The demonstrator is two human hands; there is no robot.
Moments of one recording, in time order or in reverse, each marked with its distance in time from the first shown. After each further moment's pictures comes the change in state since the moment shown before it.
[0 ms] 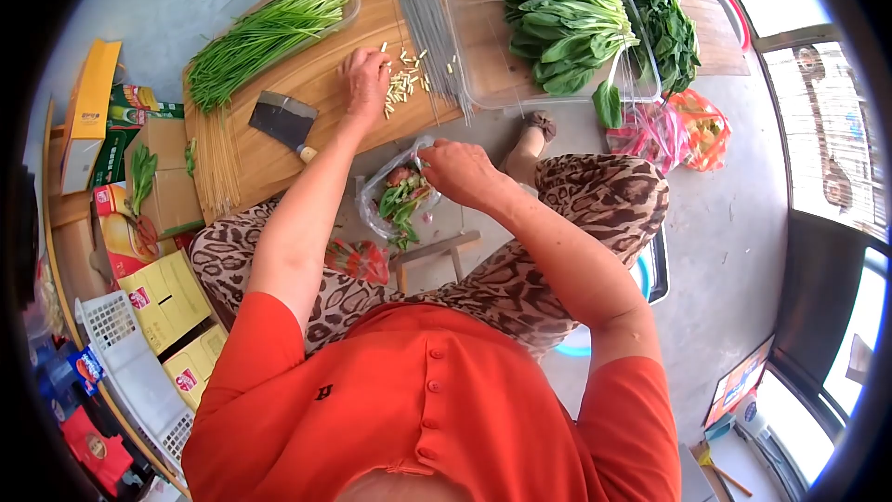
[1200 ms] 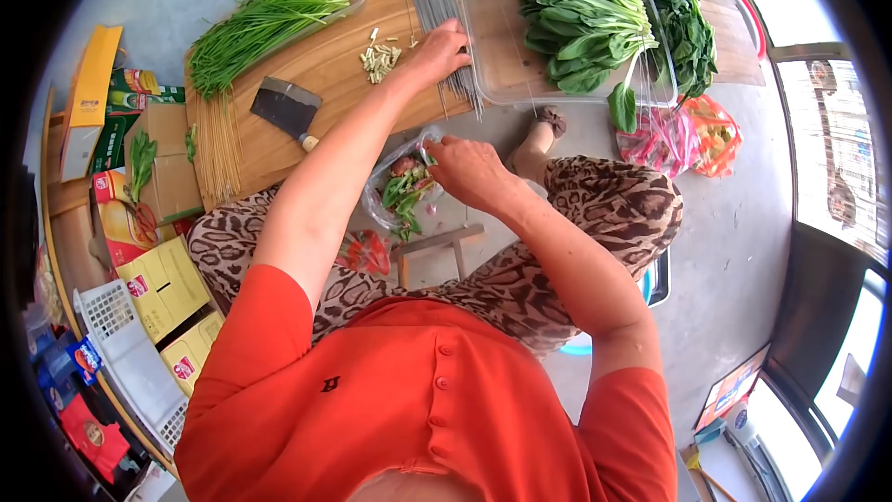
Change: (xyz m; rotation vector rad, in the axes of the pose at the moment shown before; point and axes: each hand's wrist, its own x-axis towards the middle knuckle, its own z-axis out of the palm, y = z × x) left_hand 0.044 0.056 0.047 -0.353 -0.614 0.119; right_hand 0.000 -0.005 -0.007 -0.024 -0.079 0.026
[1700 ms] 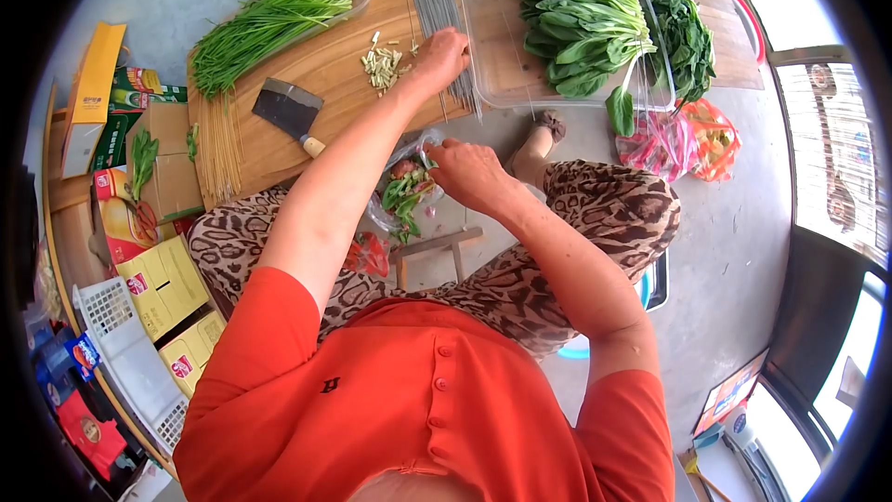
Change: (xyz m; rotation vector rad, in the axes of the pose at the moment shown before) left_hand -0.001 0.020 0.001 0.102 0.118 -0.127; right_hand -0.002 0.001 -0.001 0.004 0.005 -0.015
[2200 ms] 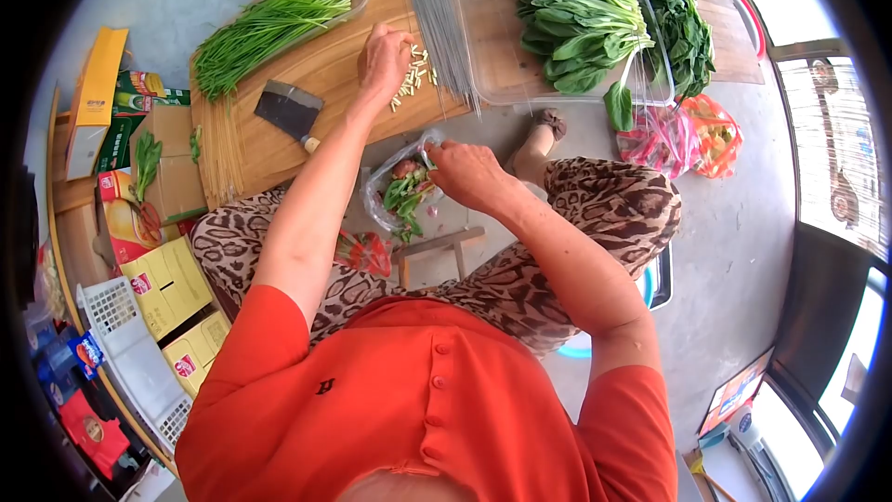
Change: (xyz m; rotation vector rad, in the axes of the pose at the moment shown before) left_hand -0.037 -0.042 -0.034 0.058 0.400 -0.138; right_hand -0.002 0.001 0.003 -0.001 -0.017 -0.003
